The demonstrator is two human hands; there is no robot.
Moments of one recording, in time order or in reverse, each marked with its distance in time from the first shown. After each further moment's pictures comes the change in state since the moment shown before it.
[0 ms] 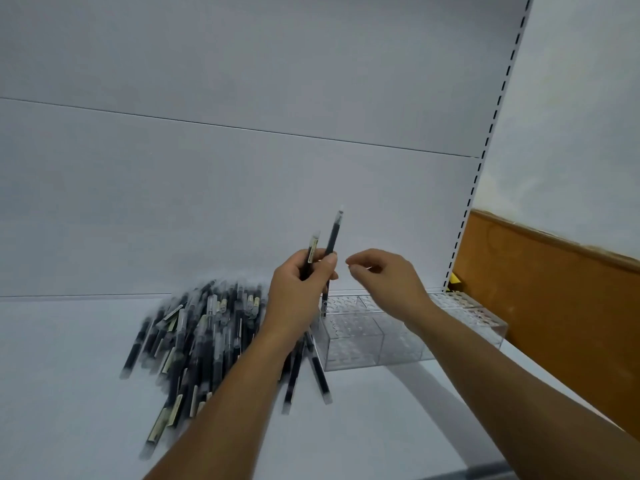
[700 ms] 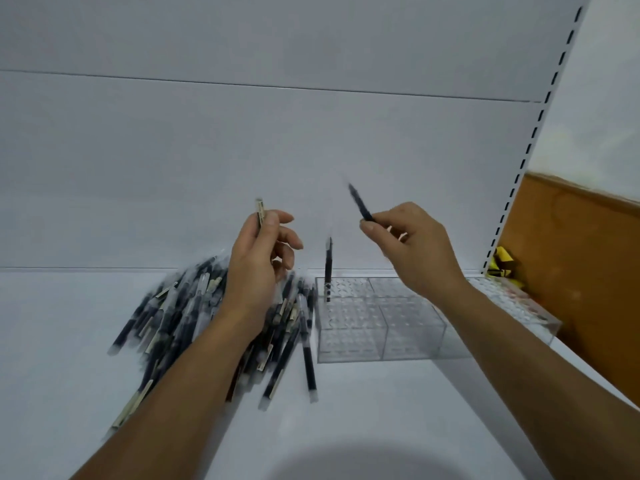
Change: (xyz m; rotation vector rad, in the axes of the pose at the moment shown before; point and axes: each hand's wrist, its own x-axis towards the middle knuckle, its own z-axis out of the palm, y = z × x) left_hand 0.007 0.003 -0.011 -0.046 0.144 0.061; right_hand 0.031 0.036 -0.011 0.107 0.112 -0.284
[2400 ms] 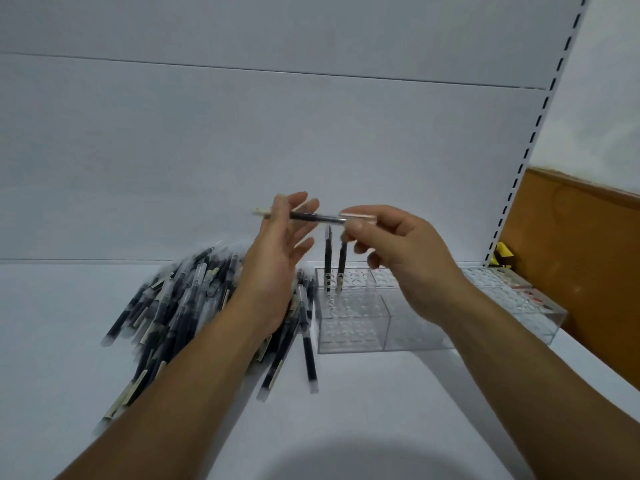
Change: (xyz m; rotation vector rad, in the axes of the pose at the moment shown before) left_hand -0.006 -0.006 0.015 -0.121 -0.098 -0.145; right_hand -0.025 -0.035 0.003 0.682 -0.210 0.260
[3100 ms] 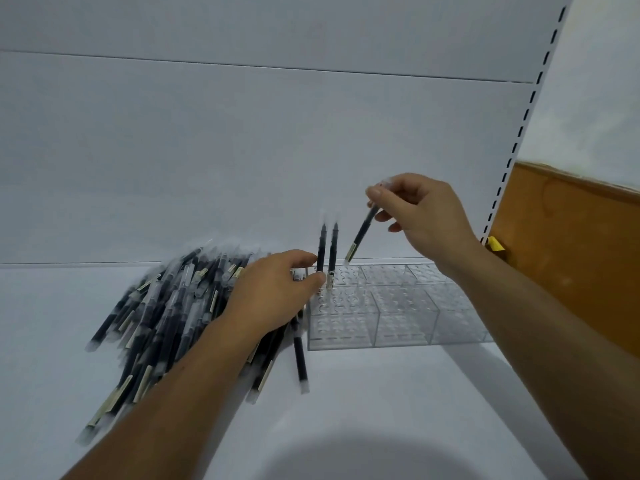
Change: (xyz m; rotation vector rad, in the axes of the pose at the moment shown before) left_hand -0.003 -0.017 -0.016 1.141 -0.149 -0.073; right_hand 0.036 -0.003 -0.041 -0.389 0.225 -0.094
